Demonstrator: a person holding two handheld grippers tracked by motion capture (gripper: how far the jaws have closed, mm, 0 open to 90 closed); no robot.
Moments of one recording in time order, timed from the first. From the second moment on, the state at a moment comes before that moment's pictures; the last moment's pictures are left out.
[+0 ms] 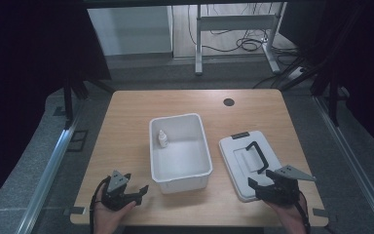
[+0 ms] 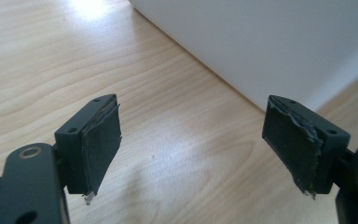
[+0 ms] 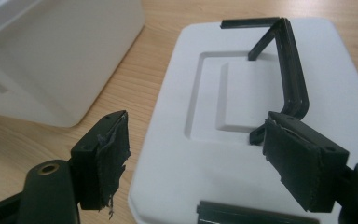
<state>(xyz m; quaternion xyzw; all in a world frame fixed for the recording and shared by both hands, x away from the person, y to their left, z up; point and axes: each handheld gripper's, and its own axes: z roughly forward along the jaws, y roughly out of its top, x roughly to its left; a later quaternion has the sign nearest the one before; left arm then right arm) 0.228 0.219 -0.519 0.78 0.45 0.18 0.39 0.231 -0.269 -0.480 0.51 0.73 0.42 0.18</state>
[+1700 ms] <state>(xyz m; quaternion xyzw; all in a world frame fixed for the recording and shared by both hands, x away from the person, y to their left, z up) 0.234 0.213 -0.529 0.80 0.45 0.18 0.37 0.372 -0.289 -0.412 0.54 0.80 0.25 0.03</state>
